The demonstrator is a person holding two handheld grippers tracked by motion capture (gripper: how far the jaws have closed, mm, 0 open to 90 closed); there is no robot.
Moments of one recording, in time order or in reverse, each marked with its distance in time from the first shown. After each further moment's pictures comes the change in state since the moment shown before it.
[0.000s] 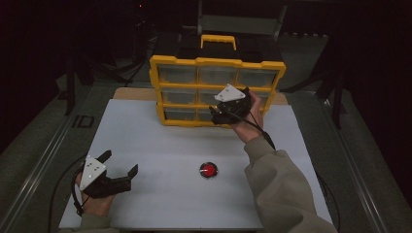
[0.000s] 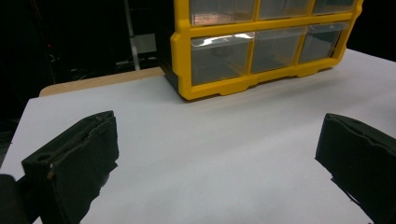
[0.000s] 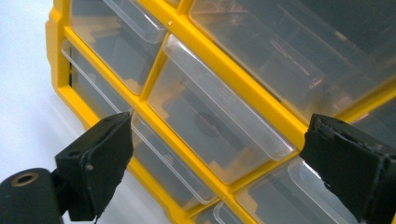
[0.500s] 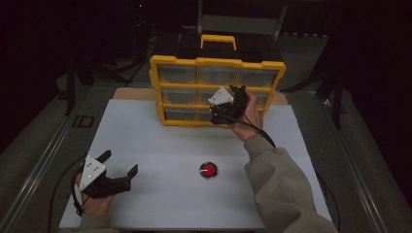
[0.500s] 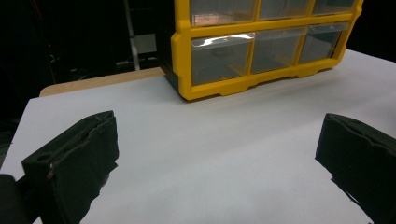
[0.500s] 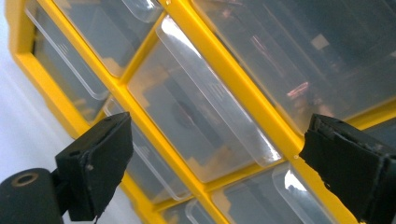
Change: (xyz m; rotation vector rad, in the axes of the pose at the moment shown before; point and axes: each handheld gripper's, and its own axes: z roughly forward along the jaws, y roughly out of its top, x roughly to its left) left arm 0.000 0.000 -0.001 0.001 0.002 -0.001; right arm 0.009 0.003 0.010 0.057 -0.101 -0.170
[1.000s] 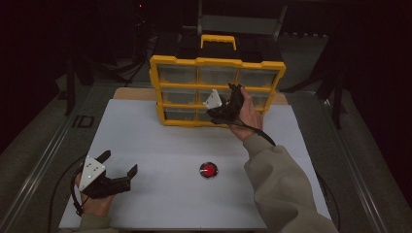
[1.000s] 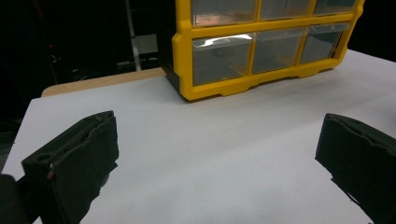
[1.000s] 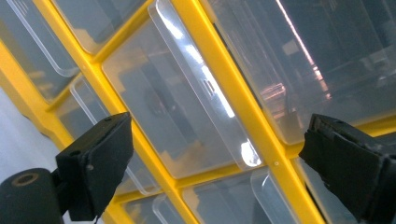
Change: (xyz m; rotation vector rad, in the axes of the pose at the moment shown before) left arm 0.000 0.000 -0.001 -0.005 0.003 -0.001; right arm 0.012 0.004 0.007 0.058 -0.134 -0.181
